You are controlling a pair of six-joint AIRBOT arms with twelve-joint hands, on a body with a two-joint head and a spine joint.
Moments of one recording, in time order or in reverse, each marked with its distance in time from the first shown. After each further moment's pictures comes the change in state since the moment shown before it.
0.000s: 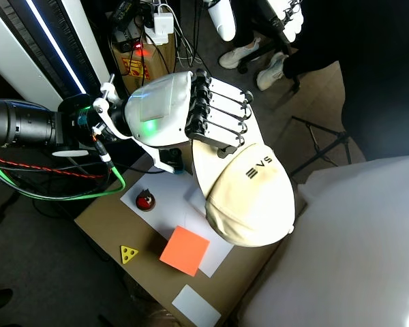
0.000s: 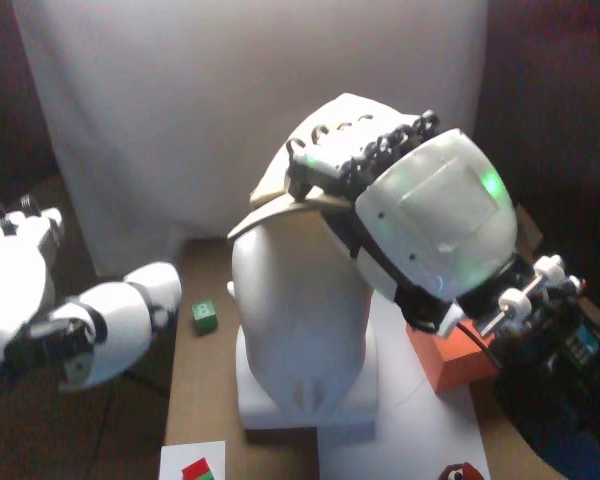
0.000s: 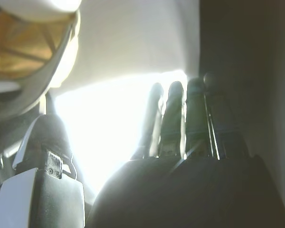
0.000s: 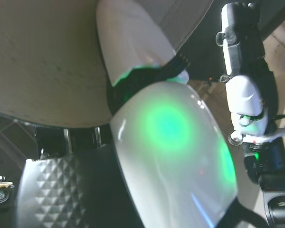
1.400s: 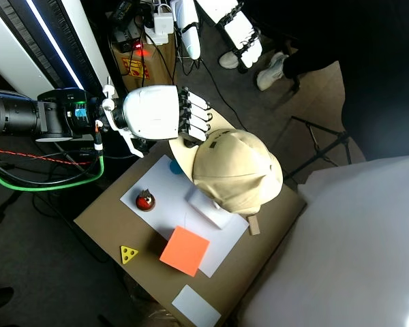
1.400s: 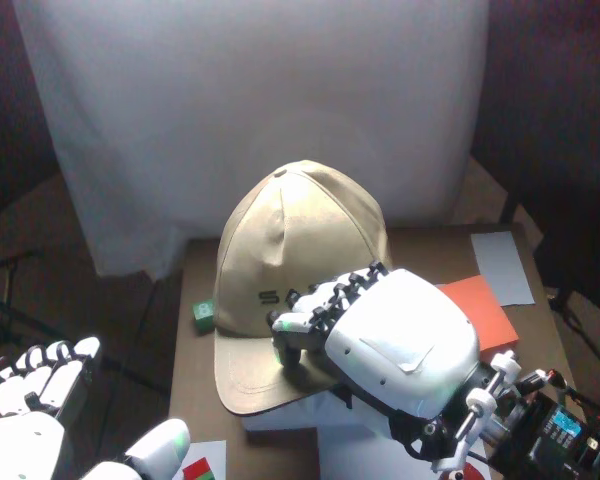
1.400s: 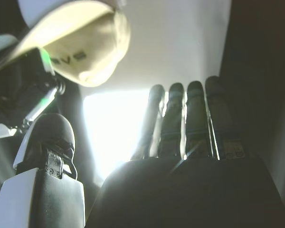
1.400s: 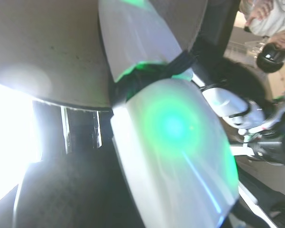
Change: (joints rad) left arm 0.692 -0.253 0.162 0.585 -0.123 -0.646; right arm -0.107 -0.014 -0.079 0.057 -0.291 0.018
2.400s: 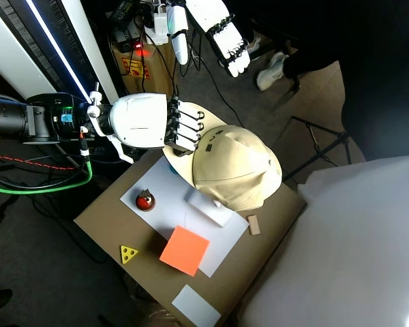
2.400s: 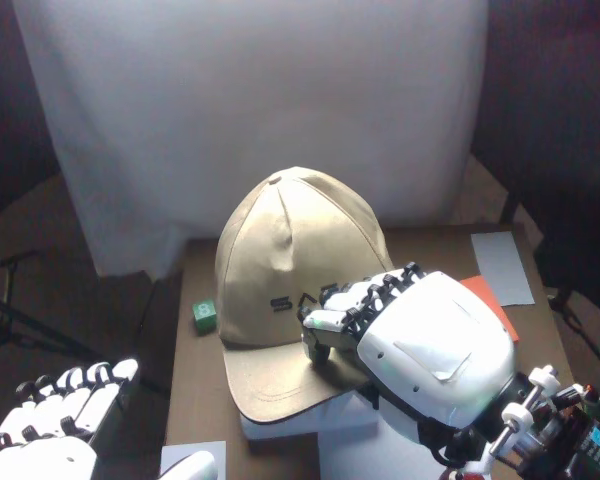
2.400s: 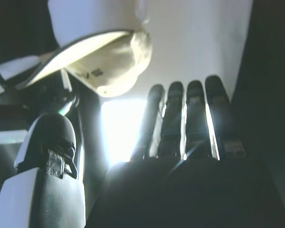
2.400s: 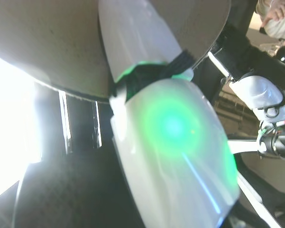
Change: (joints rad) left arm 0.039 -0.059 0.041 0.095 0.027 -0.022; right arm -0.048 0.032 -0.031 -0.008 0.100 -0.037
